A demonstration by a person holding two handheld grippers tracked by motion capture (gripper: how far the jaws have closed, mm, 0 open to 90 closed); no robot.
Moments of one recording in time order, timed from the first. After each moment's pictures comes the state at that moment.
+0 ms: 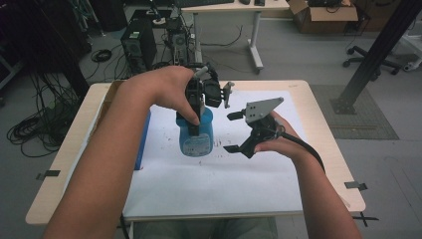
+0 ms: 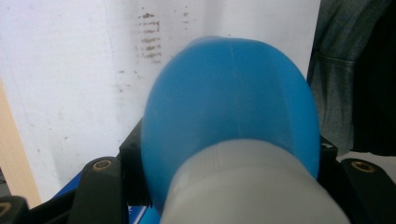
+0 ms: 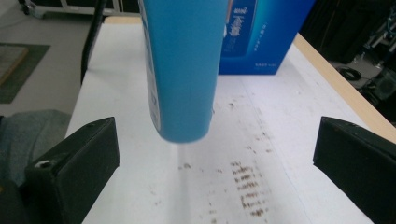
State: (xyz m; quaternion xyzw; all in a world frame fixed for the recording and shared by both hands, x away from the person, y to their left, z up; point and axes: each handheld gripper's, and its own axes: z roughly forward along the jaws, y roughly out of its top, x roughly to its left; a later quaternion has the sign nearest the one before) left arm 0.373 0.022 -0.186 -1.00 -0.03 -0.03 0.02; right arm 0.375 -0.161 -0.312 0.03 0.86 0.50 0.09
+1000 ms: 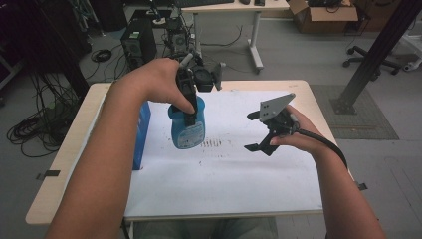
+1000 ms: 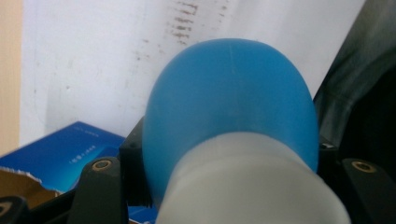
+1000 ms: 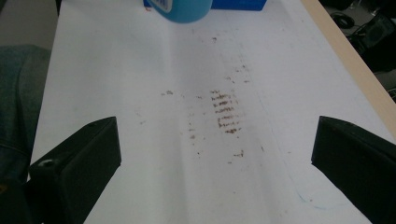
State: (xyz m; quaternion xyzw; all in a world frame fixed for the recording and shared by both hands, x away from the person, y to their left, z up) left arm 0.383 0.041 -0.164 -0.98 -0.20 -0.05 0.01; right arm 0.381 -0.199 -0.302 0.04 0.91 0.39 0.11
